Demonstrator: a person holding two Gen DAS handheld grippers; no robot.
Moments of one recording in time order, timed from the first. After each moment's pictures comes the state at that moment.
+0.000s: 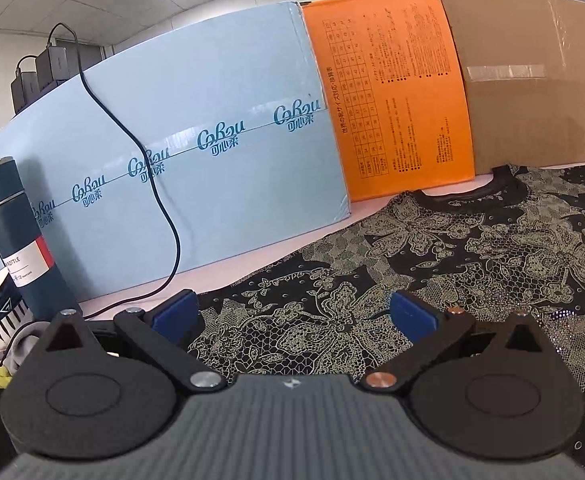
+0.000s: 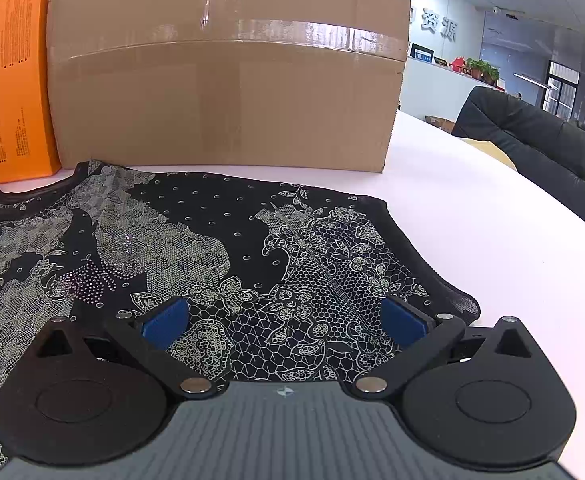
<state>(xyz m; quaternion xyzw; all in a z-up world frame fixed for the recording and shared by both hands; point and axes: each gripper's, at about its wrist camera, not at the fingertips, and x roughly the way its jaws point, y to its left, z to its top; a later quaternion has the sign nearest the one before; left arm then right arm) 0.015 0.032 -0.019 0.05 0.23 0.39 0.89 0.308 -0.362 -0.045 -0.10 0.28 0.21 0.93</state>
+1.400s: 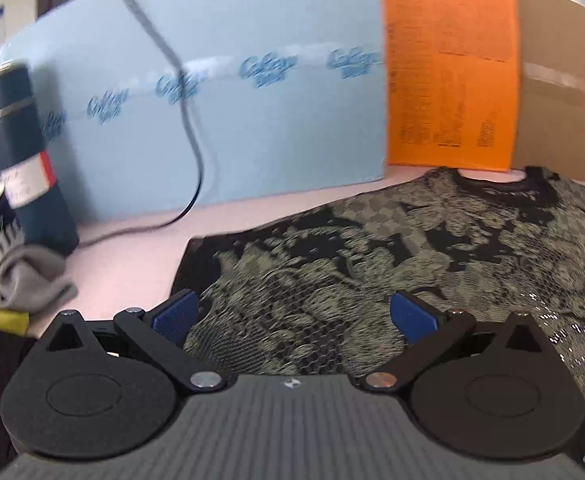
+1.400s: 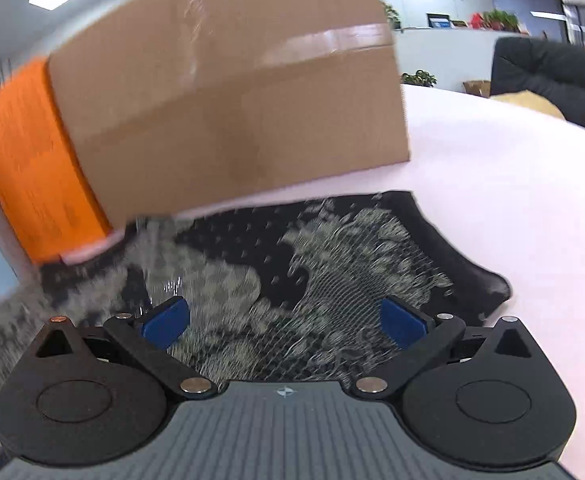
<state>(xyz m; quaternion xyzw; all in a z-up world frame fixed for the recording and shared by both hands) -0.003 0.076 -0.022 -0.10 0.27 0.42 0.86 0.328 -0.413 -0.033 0.07 0.30 0.29 0.91</state>
